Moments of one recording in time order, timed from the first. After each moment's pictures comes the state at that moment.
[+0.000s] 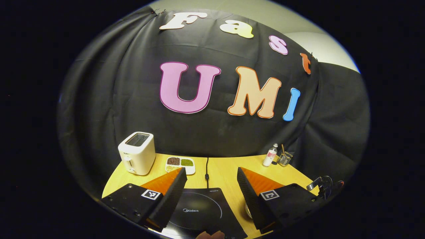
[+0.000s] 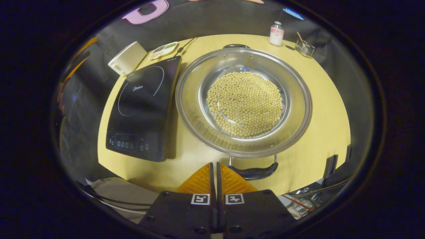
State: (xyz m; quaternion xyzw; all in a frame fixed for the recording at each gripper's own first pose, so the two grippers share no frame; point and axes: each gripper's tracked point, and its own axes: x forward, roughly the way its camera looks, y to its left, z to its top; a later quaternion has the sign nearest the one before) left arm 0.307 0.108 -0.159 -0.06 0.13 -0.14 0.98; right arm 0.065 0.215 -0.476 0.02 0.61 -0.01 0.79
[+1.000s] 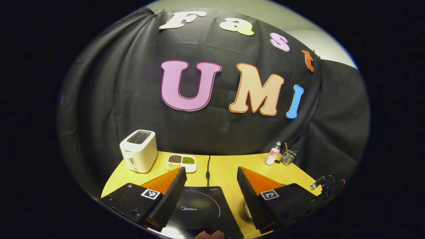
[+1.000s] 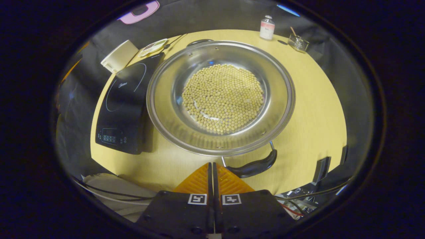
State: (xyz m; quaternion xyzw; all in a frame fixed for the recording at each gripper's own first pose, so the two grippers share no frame) left arm 0.306 0.095 -0.172 -0.05 0.15 -0.12 0.98; right arm 0.056 0.152 -0.489 0.01 0.62 -0.01 0.78
